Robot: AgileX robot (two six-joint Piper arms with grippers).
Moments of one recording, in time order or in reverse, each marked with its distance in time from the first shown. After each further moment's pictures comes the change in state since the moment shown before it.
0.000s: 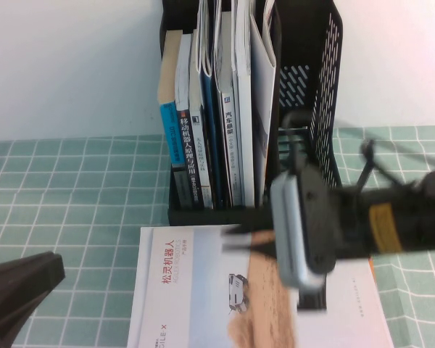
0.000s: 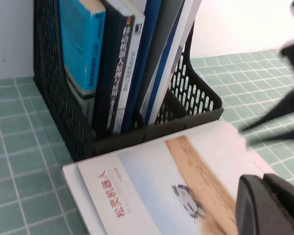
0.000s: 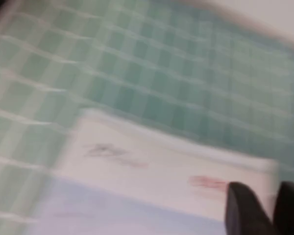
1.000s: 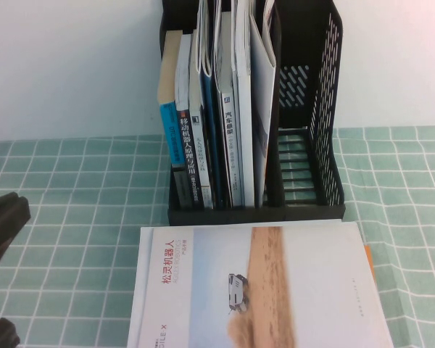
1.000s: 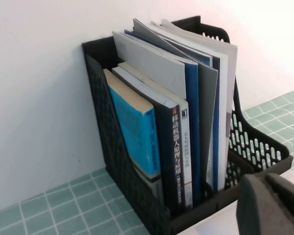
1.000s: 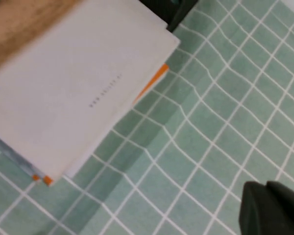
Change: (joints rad) right arm -0.002 -0.835 0.202 1.468 1.625 -0.936; left arm 0.000 0.000 0.002 0.411 -0.126 -0.044
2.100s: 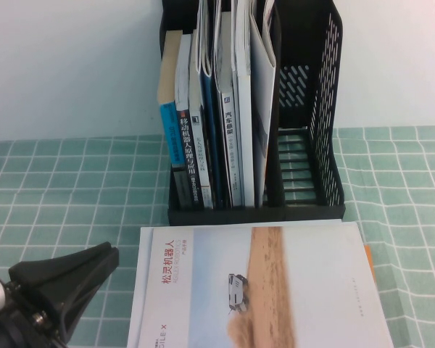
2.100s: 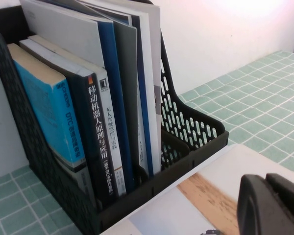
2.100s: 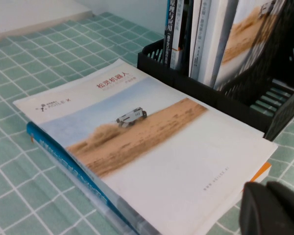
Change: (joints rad) right arm 0.000 -0.608 0.358 0.426 -0.266 -0.173; left arm 0.000 0.091 0.213 0.034 -0.357 -0.090
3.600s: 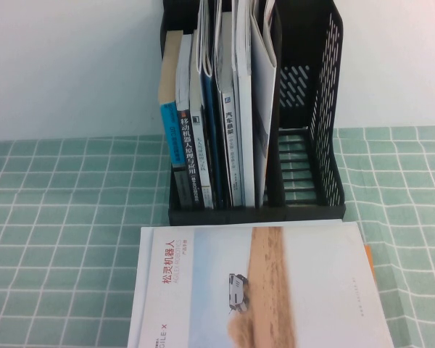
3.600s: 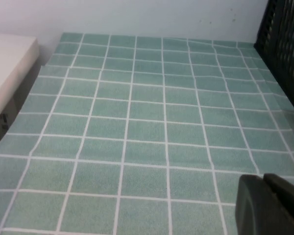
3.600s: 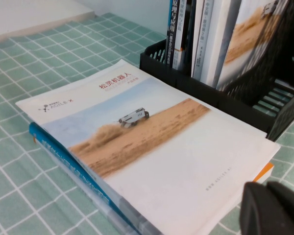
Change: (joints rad) right arm 0.000 0.000 0.004 0.006 -0.002 -0.004; left arm 0.678 -0.588 0.413 -0.568 0.309 0.438
